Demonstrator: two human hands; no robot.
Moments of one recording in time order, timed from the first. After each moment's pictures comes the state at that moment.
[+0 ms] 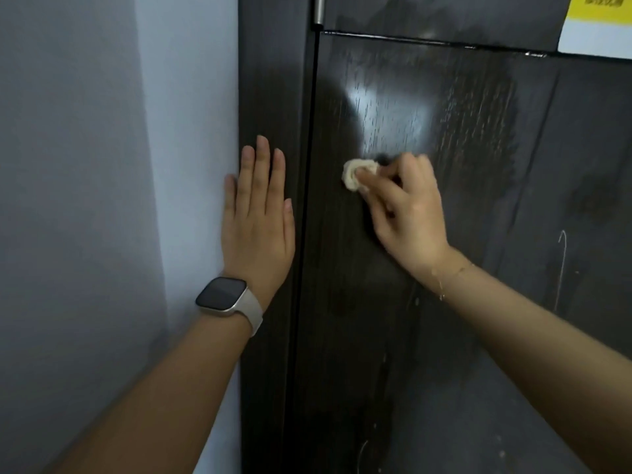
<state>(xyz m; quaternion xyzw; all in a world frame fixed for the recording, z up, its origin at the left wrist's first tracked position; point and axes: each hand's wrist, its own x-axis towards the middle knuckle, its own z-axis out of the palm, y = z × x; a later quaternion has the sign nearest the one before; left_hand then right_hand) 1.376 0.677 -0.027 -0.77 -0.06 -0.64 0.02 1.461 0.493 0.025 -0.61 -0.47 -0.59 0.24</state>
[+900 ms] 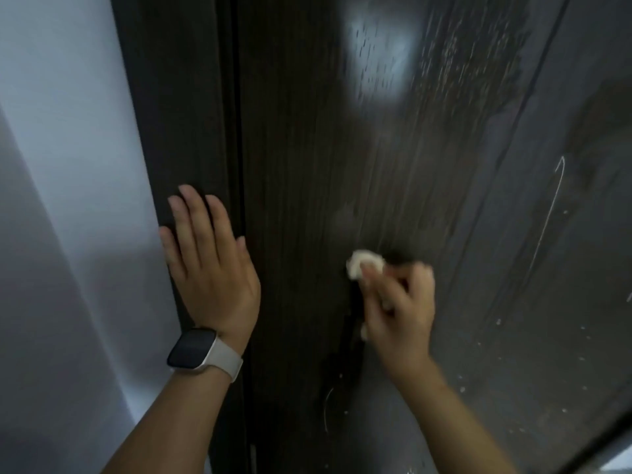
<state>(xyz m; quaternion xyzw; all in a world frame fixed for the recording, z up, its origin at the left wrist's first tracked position) 1.396 0.641 -0.149 -0.74 -0.17 -0.65 0.01 1.459 0.442 -0.168 -0.68 -0.36 -0.52 0.36</state>
